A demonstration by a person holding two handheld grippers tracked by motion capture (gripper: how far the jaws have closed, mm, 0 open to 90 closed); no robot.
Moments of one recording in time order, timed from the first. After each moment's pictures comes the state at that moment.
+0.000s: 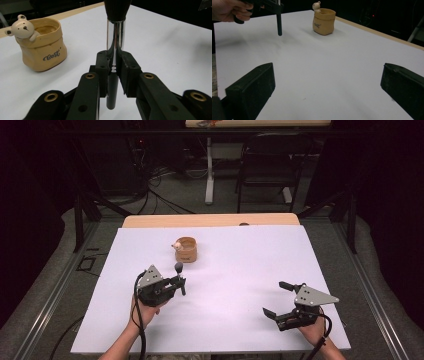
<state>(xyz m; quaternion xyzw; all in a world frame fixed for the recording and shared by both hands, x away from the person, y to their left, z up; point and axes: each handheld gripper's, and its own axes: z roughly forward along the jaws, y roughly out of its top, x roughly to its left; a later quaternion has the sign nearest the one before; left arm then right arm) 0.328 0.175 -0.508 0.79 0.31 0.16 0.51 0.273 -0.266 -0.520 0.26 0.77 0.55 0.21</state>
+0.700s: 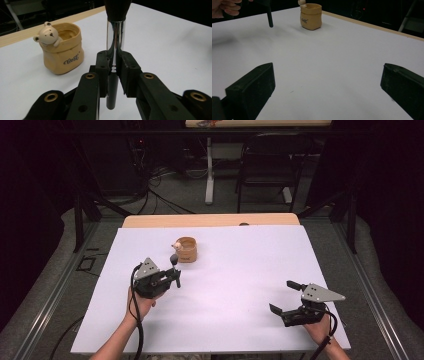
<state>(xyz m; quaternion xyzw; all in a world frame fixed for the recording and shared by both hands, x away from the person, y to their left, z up) 0.348 0.187 -0.499 0.78 0.33 0.18 0.50 0.279 -0.283 -0.524 0.31 0.76 0.54 0.21</state>
